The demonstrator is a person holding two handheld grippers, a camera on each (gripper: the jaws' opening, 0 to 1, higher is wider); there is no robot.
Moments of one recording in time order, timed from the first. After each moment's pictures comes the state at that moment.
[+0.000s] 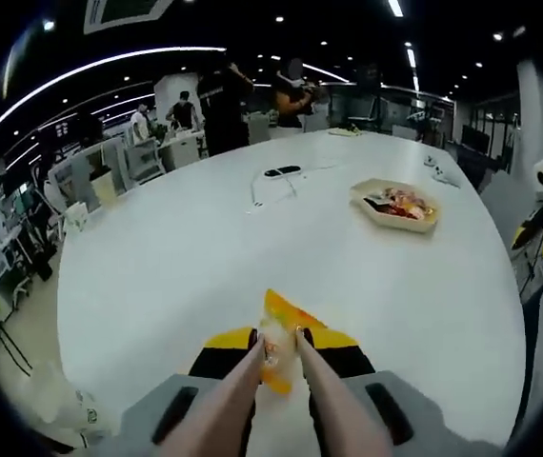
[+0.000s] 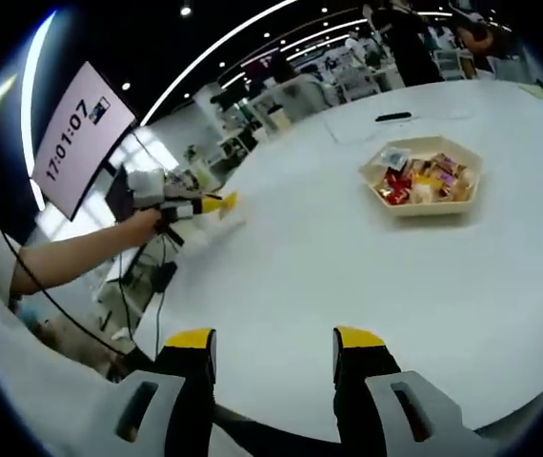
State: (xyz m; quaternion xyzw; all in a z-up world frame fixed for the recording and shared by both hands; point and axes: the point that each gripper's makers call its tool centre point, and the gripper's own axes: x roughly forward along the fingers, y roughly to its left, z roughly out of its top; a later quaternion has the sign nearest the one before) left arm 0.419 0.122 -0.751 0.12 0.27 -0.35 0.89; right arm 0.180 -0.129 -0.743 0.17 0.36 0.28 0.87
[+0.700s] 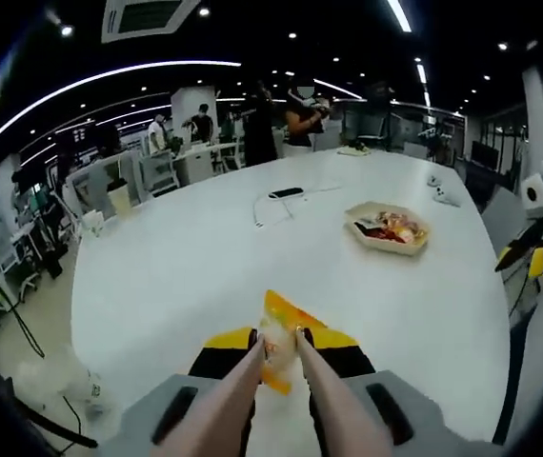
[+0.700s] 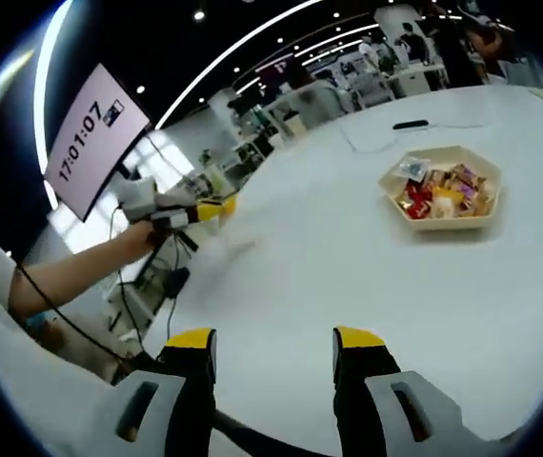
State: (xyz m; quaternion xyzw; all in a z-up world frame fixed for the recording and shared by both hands) left arm 0.376 0.110 -0.713 0.10 0.24 -0.33 0.91; right arm 0.188 -0.115 -0.736 0.18 0.34 0.30 0.87
